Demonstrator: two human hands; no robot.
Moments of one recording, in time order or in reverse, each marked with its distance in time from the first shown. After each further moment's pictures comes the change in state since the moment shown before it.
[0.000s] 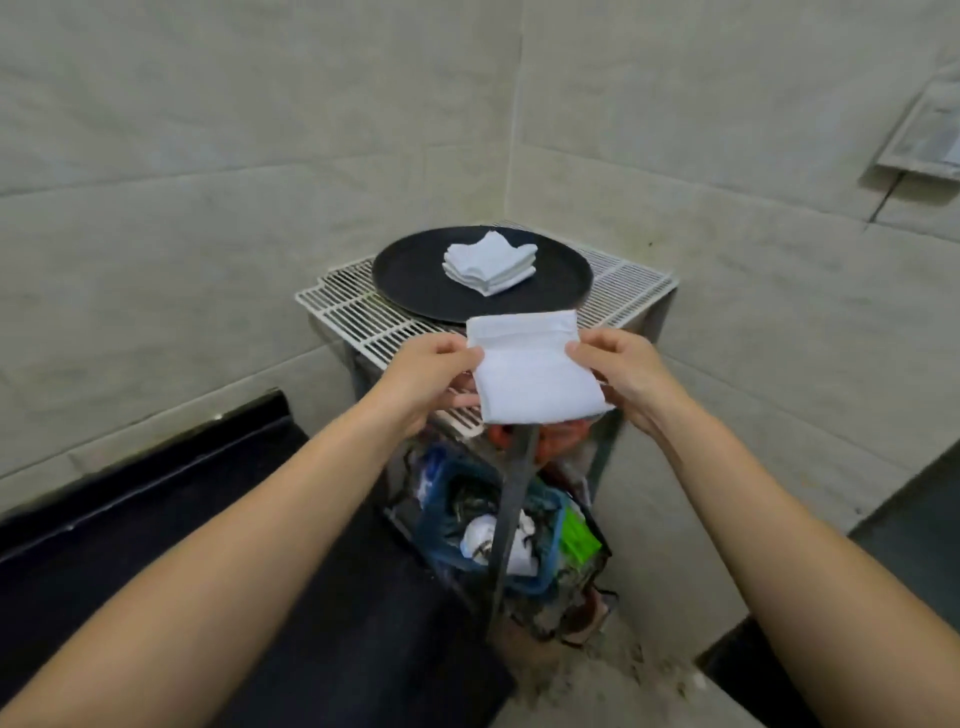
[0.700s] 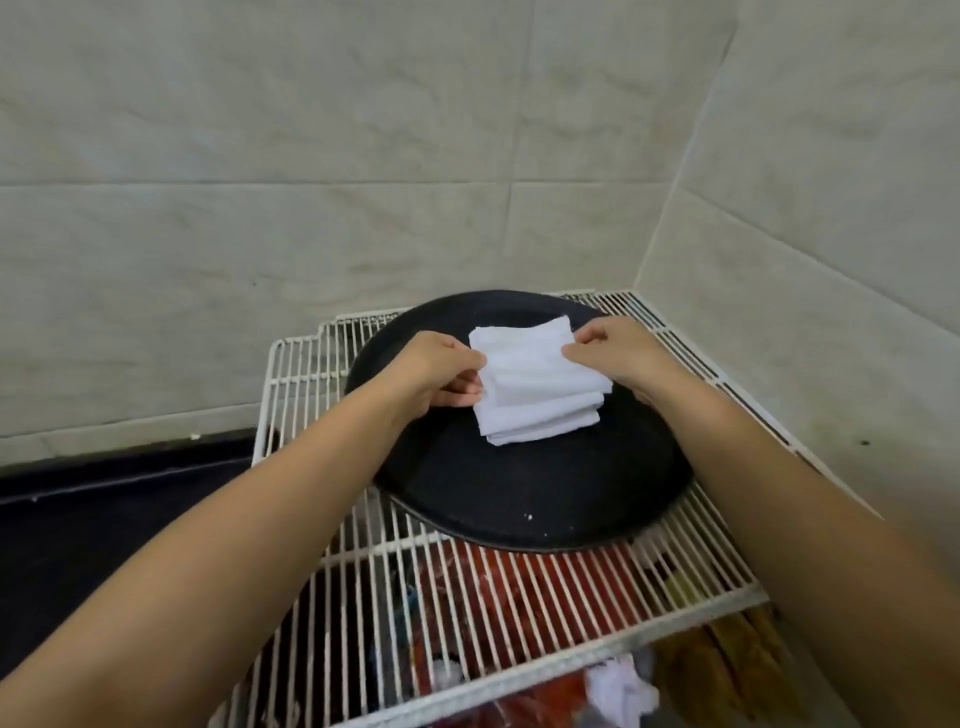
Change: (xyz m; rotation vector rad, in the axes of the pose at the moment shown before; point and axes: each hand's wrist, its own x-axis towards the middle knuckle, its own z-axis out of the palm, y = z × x) left_hand 0.275 0.035 -0.001 0.045 0.509 -0.224; right_hand 0.381 -0.022 0.038 -0.545 -0.501 -0.234
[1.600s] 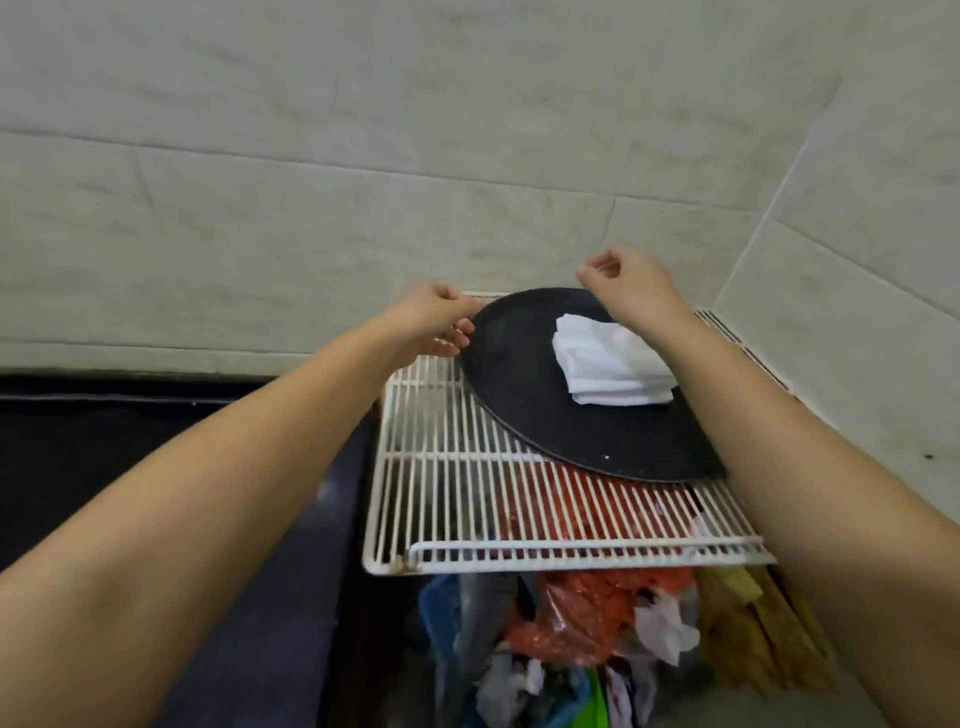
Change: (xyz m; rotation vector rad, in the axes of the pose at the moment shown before) left_hand -0.083 -0.013 -0.092 0.034 0.167 0.169; right_hand -0.056 -0.111 0.034 -0.151 0.127 -0.301
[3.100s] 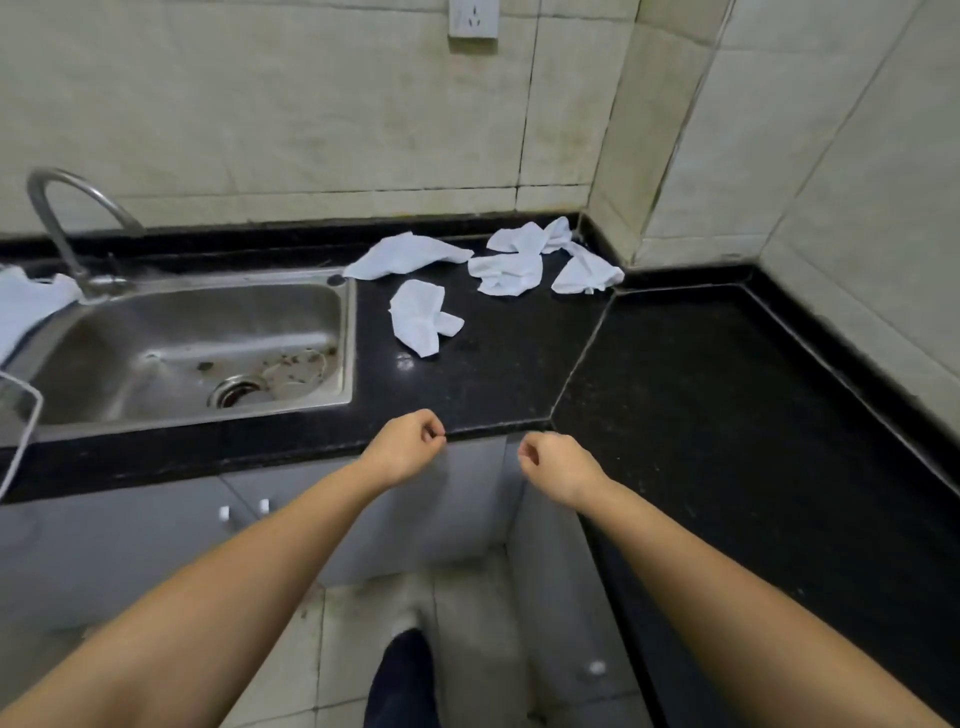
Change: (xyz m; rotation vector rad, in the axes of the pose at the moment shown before) left_hand -0.691 -0.498 -0.893 0.215 1.205 -0.788; right_hand -0.577 -0.851 0.814 -0.234 -1.286 -1.255
